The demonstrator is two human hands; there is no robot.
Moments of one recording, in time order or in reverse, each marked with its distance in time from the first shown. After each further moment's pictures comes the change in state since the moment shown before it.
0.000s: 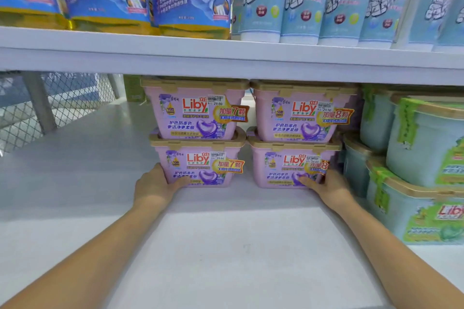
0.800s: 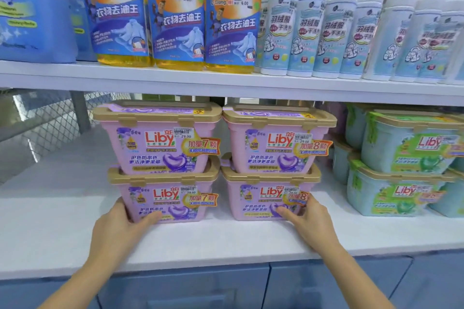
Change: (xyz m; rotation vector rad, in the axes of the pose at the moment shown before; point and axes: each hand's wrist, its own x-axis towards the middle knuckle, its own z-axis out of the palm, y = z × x) left_hand -0.138 -0.070 -0.119 -0.092 0.111 -0.046; right_hand -0.152 -0.063 0.008 -0.025 -0.031 -0.011
